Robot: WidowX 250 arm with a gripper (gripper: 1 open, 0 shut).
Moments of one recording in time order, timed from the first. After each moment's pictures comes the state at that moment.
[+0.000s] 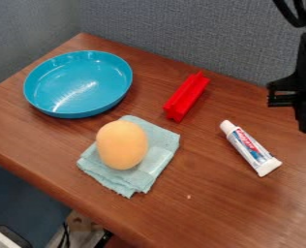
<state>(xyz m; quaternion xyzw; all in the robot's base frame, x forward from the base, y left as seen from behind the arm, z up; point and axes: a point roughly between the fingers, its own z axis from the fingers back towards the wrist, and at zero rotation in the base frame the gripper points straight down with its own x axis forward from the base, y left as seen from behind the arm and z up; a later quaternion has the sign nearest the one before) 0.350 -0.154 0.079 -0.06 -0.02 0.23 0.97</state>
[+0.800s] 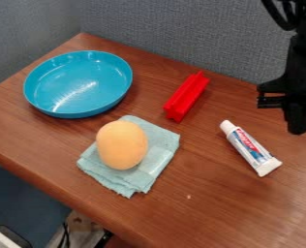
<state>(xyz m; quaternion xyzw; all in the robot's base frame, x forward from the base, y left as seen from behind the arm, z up) 0.348 -0.146 0.073 -0.05 -0.02 0.23 0.97</state>
